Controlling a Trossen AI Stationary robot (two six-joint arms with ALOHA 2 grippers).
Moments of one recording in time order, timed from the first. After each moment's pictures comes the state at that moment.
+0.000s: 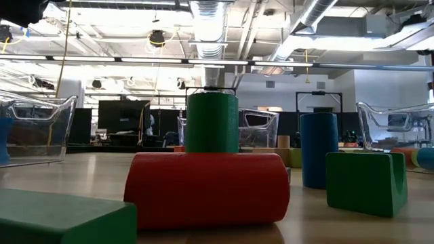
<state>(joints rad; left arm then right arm) -0.42 1.23 0.47 1.08 0.04 0.49 0.42 1.93 1.50 0.21 0.57 -0.20</state>
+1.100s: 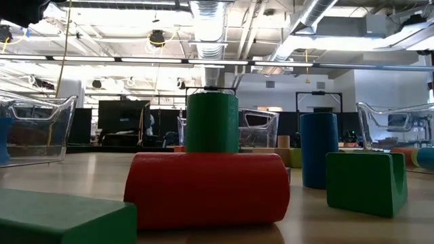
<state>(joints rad) -0.42 1.23 0.47 1.02 0.02 0.46 0.44 1.94 1.50 0.12 0.60 -0.18</state>
